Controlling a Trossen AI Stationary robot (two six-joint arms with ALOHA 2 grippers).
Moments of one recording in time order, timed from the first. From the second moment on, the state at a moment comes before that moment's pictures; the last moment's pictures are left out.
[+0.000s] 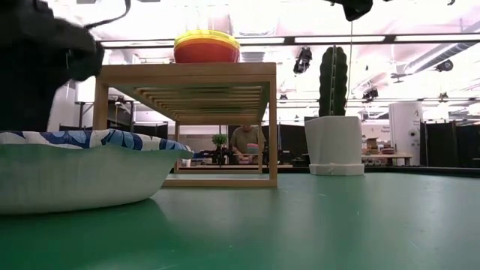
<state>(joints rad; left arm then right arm) -0.62 1.64 1.01 -0.83 -0.16 -1.71 0.34 1.02 0.74 0.00 0.25 -0.11</state>
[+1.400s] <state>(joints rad) 0.01 1.57 2.06 -1.48 -0.56 -0.58 0.34 1.04 0.74 -0.02 0.25 -0.13</state>
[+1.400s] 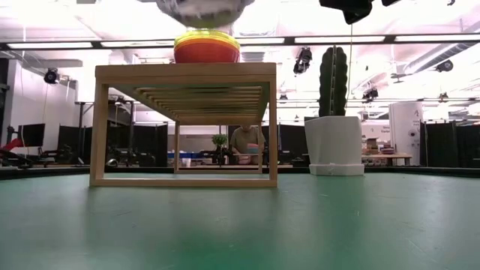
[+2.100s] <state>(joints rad) 0.71 1.57 1.80 -1.04 0.01 -0.30 0.34 1.04 0.74 -0.03 0.25 -0.12</state>
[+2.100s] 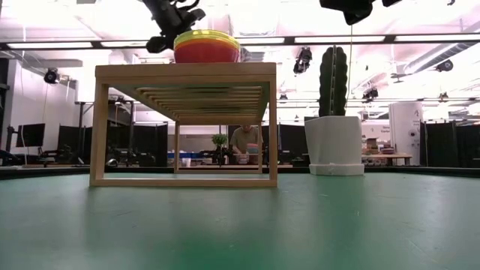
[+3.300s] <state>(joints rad) 0.60 1.53 1.71 -1.01 -0.22 -0.09 0.34 1.04 0.74 -0.05 0.26 -0.14</state>
